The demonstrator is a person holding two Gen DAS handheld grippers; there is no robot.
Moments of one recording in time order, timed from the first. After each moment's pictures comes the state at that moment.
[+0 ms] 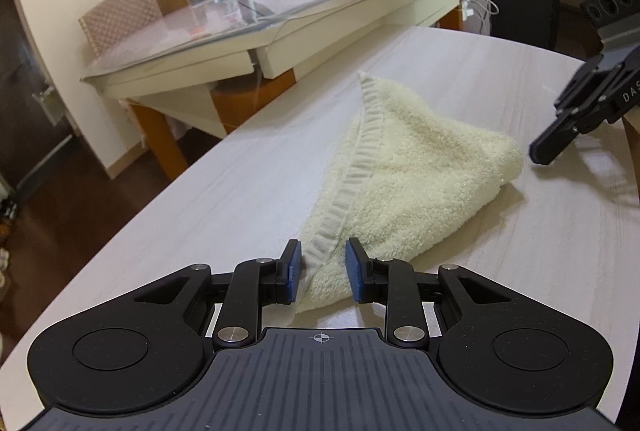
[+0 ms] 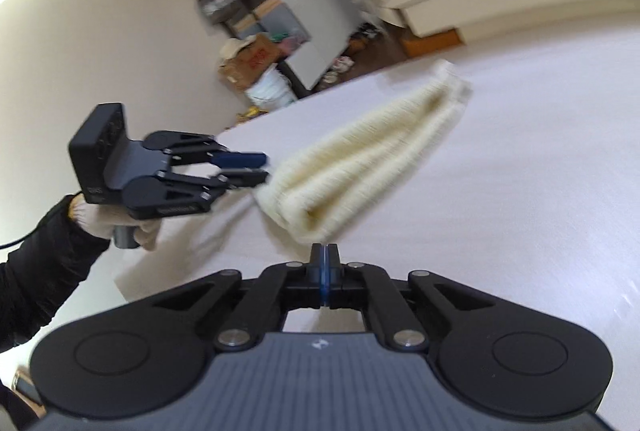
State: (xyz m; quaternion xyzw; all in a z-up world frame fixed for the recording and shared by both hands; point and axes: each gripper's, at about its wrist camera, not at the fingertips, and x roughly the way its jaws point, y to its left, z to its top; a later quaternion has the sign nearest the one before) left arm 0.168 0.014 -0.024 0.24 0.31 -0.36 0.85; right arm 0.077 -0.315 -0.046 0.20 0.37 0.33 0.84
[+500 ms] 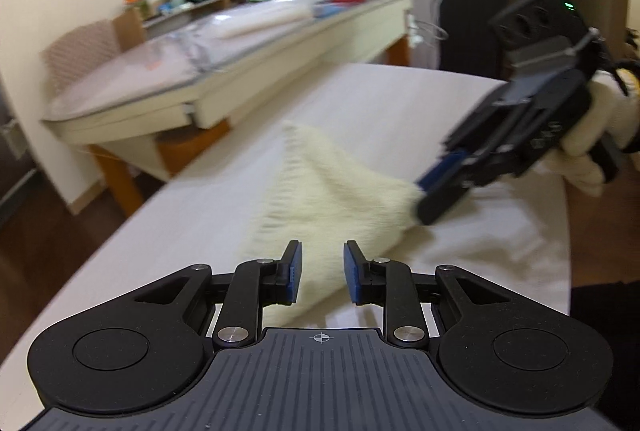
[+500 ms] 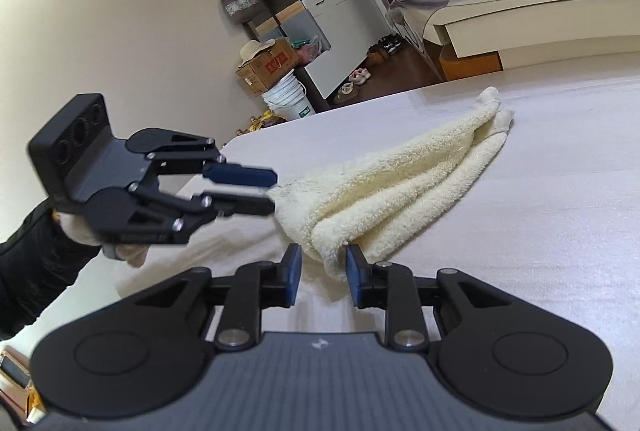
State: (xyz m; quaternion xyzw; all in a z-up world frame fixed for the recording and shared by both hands) left arm 0.132 -0.017 -0.014 0.24 0.28 -0.44 0.82; right arm 0.097 -0.266 -0.040 0.16 0.34 0.35 0.86
